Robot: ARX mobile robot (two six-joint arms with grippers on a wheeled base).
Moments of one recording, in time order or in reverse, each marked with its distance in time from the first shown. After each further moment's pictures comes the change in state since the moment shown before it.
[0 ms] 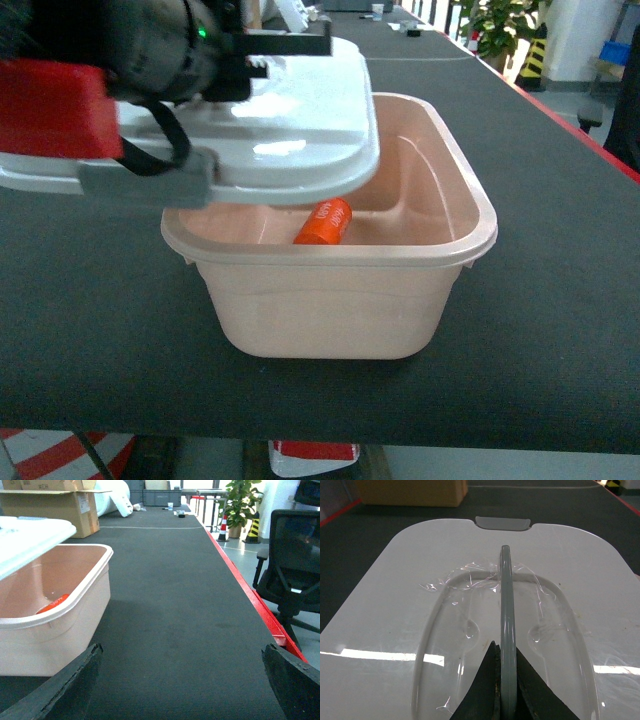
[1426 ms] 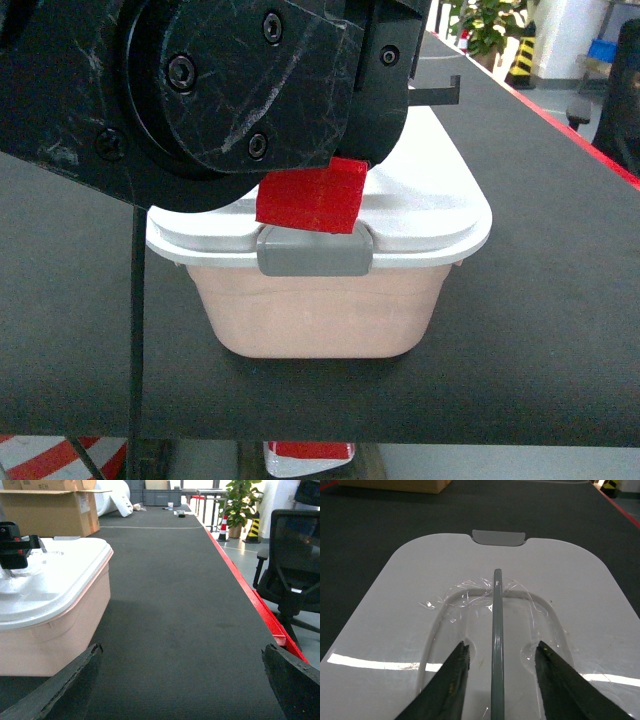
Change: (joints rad) left arm -0.183 0.229 0.181 -0.006 -0.164 -0.119; right arm 0.000 0.000 0.000 0.000 0.000 0.000
